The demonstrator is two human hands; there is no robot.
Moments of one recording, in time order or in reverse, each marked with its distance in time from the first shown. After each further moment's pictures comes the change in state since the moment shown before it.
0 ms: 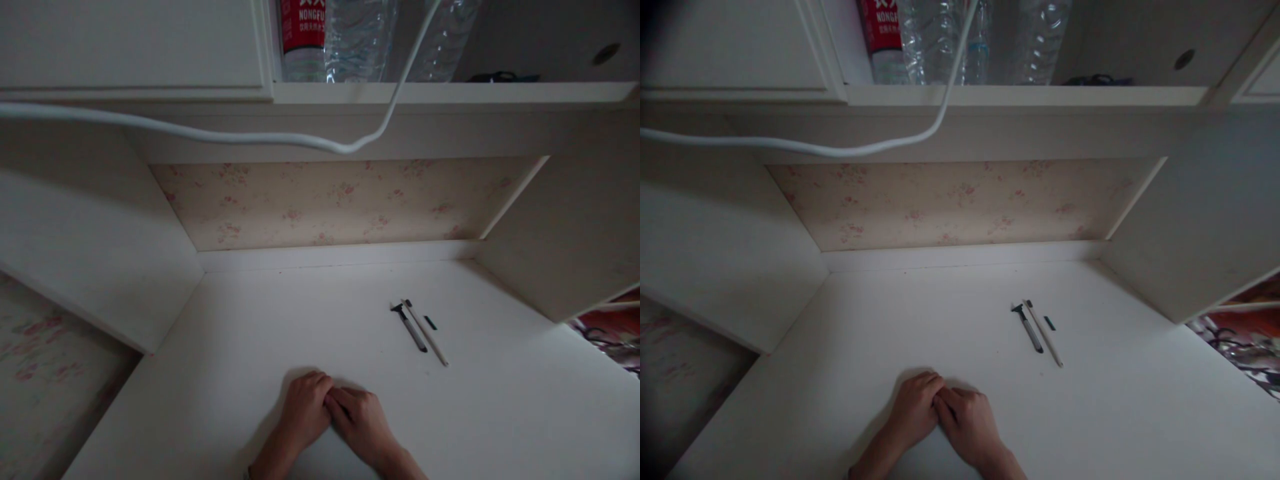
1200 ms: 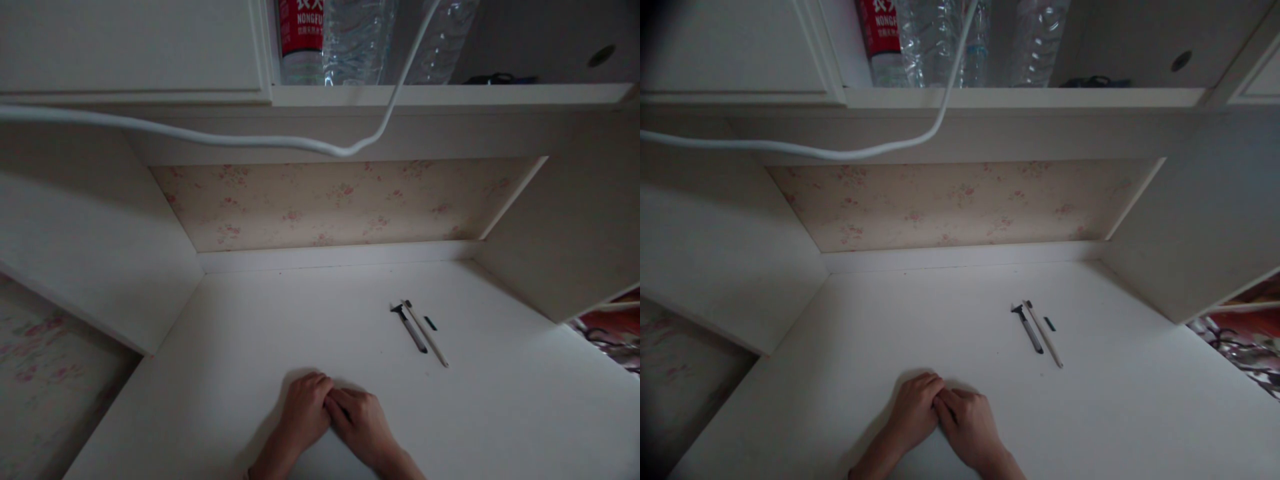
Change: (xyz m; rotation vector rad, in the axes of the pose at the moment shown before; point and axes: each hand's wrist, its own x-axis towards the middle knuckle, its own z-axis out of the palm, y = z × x) left_hand -0.001 -0.001 0.001 0.028 0.021 0.006; right_hand 0.000 -0.001 0.001 0.000 0.006 0.002
